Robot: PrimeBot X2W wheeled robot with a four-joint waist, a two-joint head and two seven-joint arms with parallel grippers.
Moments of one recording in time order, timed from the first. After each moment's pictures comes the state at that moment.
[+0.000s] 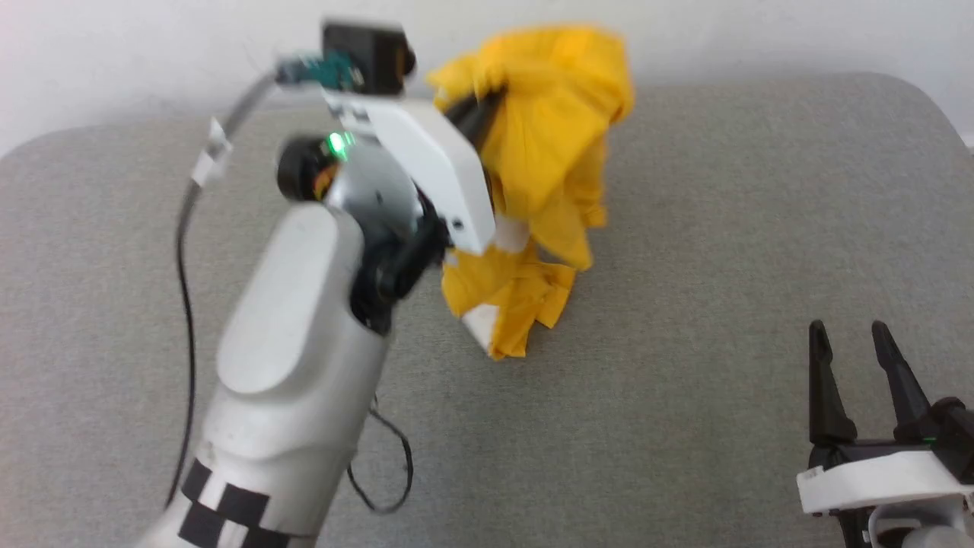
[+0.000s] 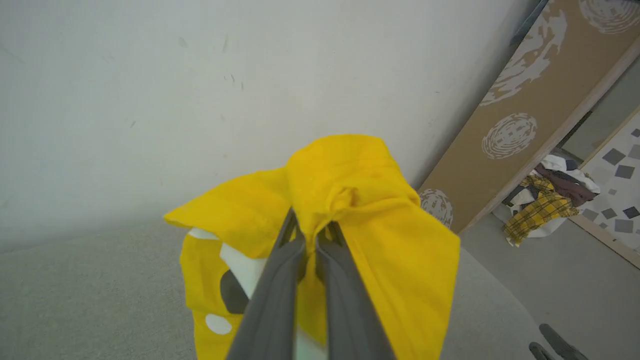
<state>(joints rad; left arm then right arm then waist) -0.78 0.06 -0.34 0.26 -0.56 -0.01 0.41 0.03 -0.05 -0.13 0.05 0.19 0.13 -0.26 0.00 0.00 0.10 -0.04</state>
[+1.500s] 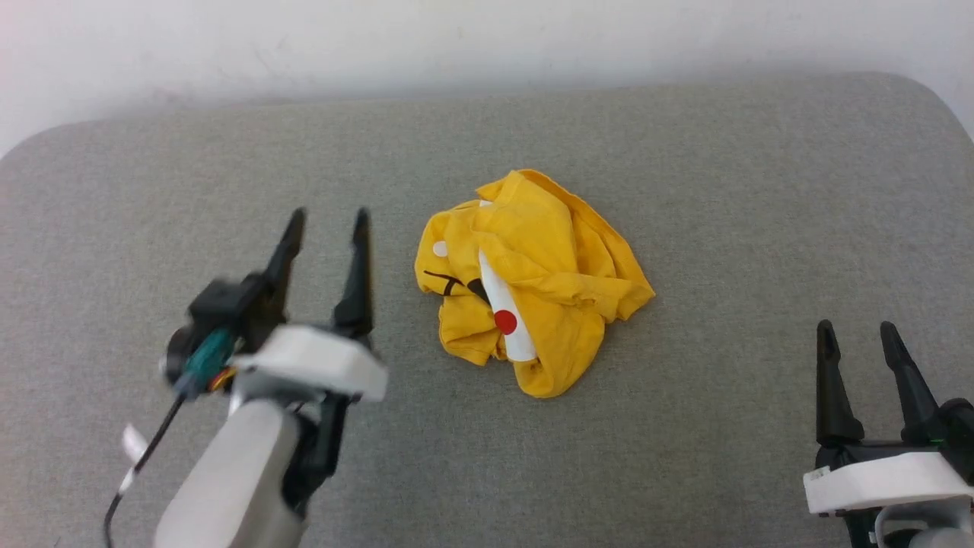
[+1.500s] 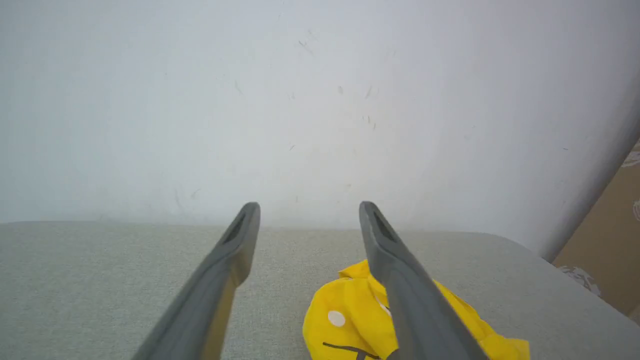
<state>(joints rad) -0.38 0.27 -0.42 0.18 -0.55 0.21 -0.26 0.03 -0.05 -0.14 0.04 0.19 0.13 -0.26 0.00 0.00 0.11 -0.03</state>
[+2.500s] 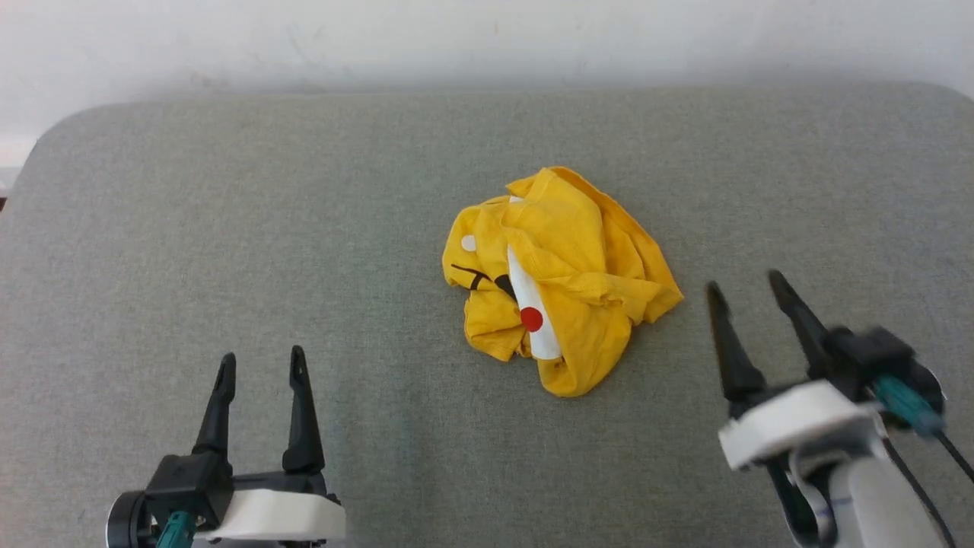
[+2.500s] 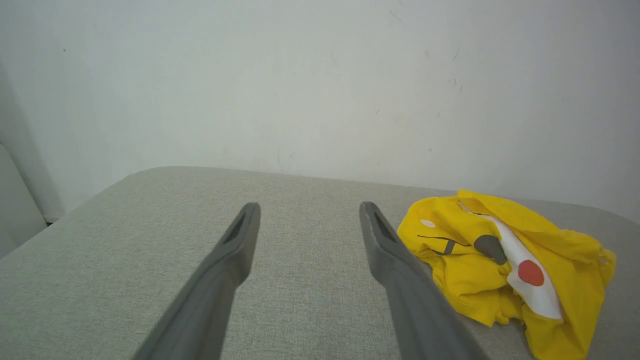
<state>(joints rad) 0.09 0.10 -0.07 -0.09 -0.19 0.13 -0.26 -0.11 -0.05 0.03 0.09 0.12 0.13 -0.13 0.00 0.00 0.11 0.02</state>
